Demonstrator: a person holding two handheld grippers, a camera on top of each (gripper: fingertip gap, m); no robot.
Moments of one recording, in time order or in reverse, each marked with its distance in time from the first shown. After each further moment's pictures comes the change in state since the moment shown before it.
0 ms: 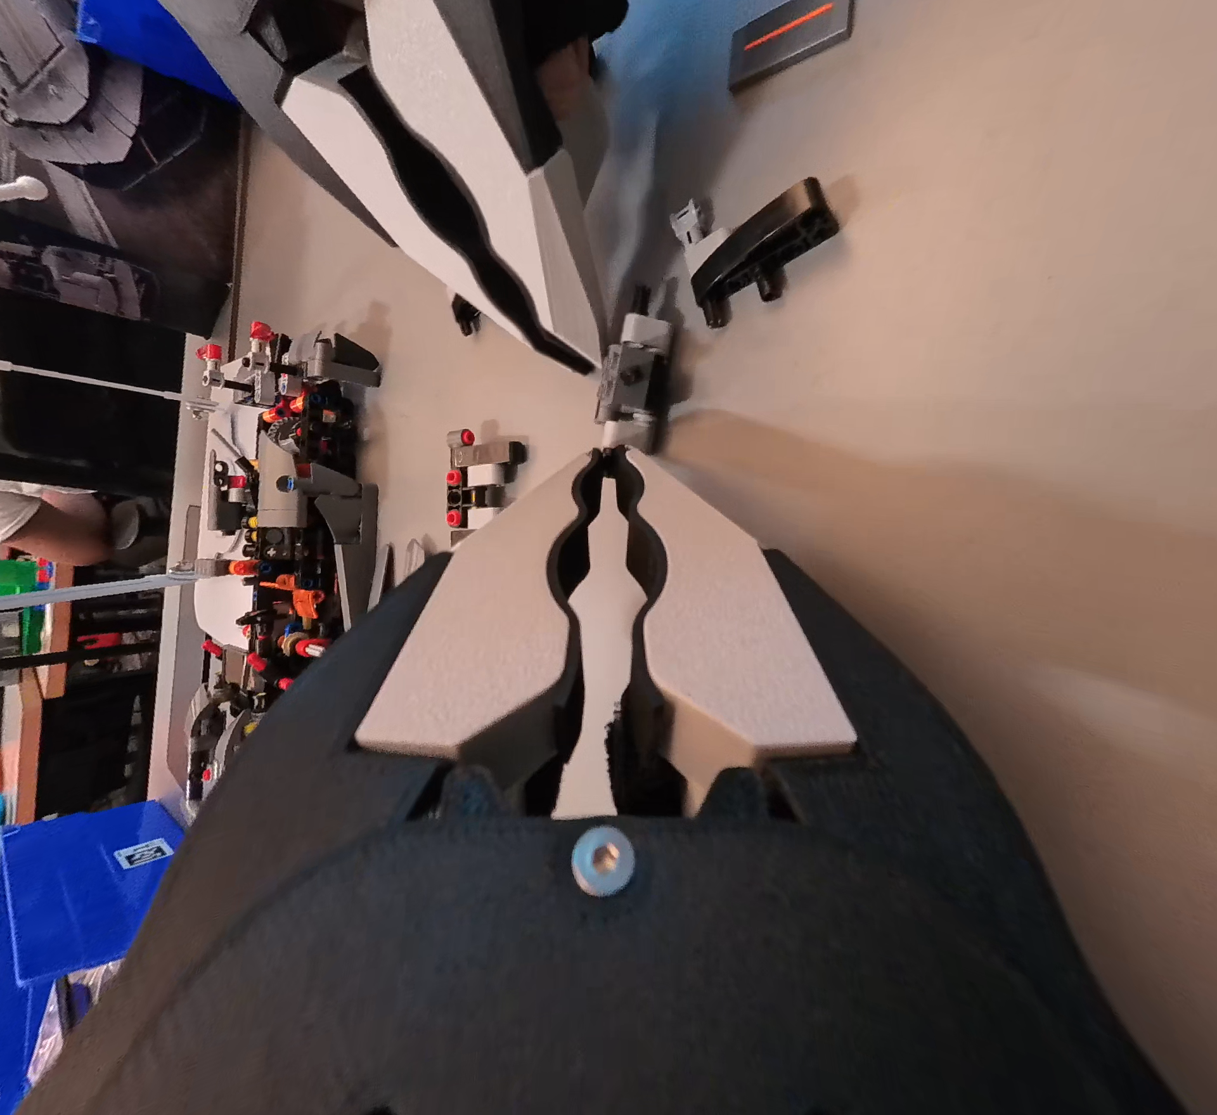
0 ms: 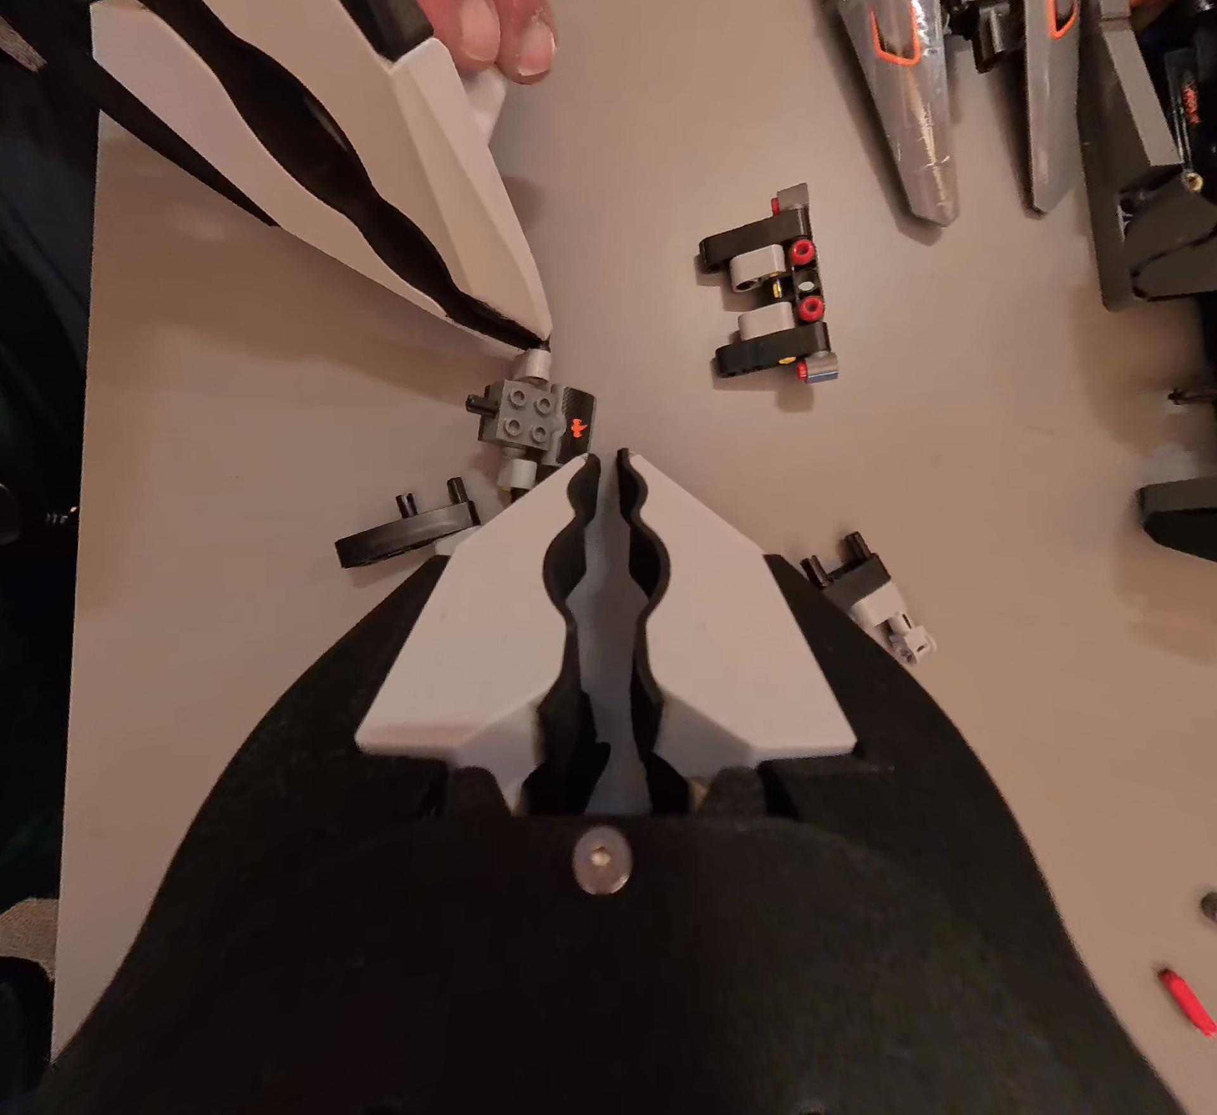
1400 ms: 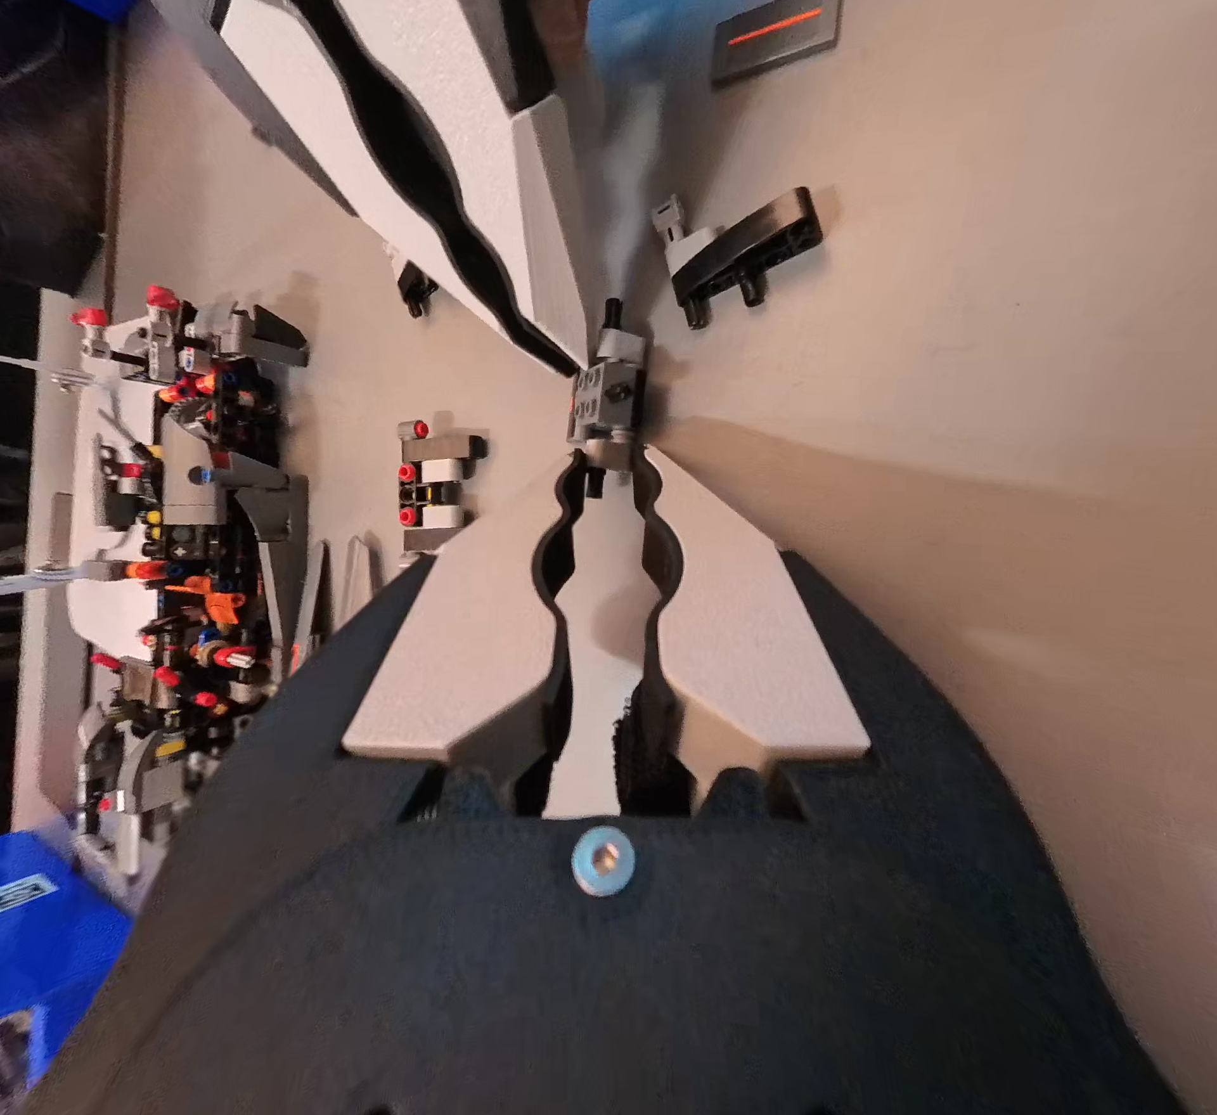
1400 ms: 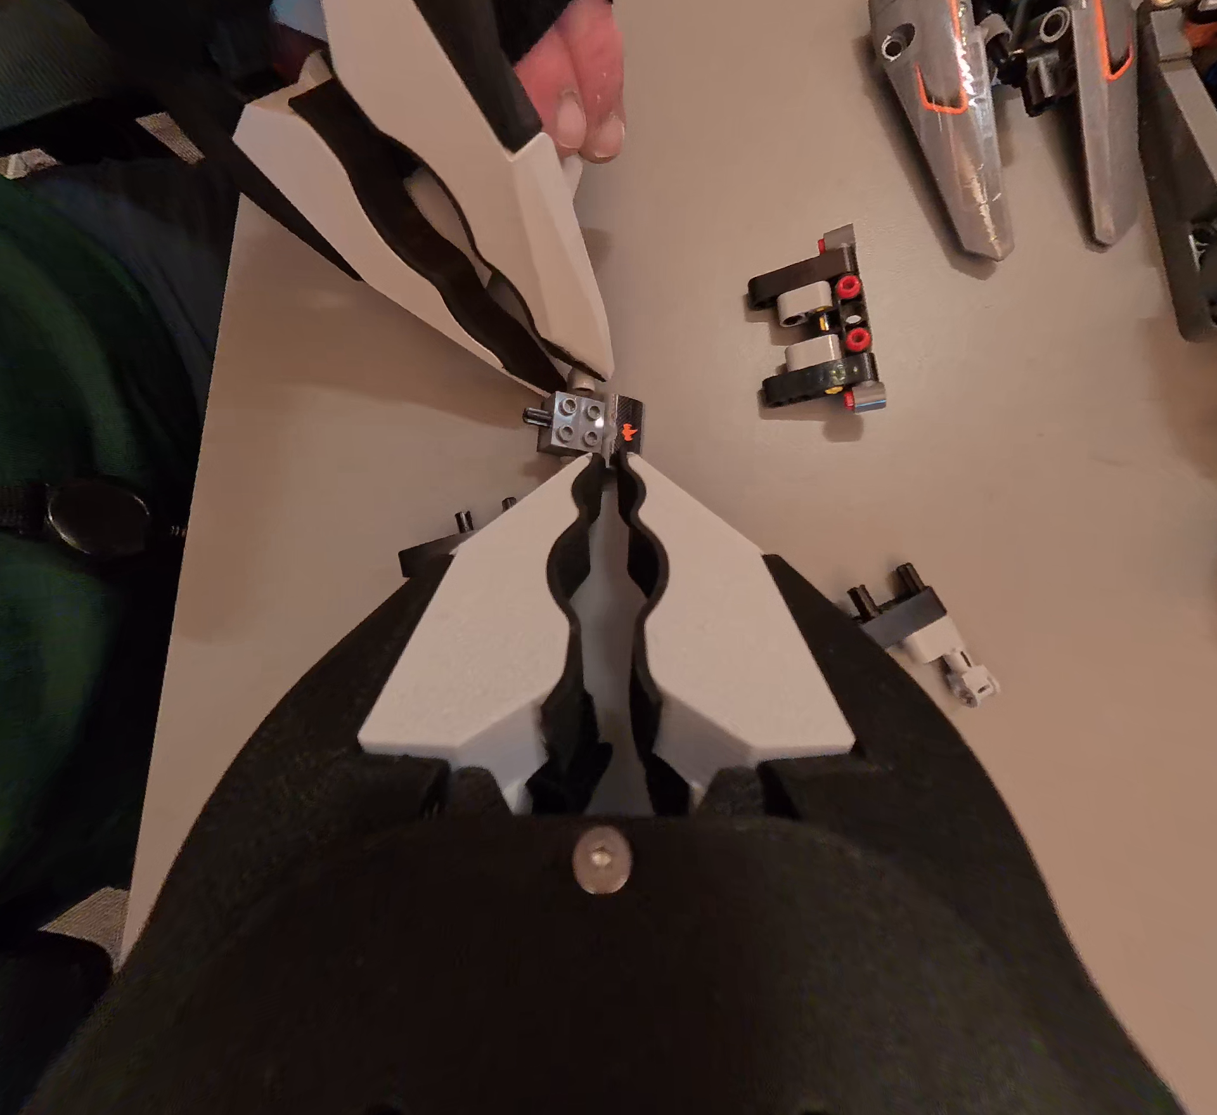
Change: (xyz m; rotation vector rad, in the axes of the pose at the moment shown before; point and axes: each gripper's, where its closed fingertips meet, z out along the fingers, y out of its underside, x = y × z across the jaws) left arm 0.008 0.002 0.003 -0.036 0.126 -0.082; right arm -0.014 -0.010 -0.003 0.092 -0.111 0.033
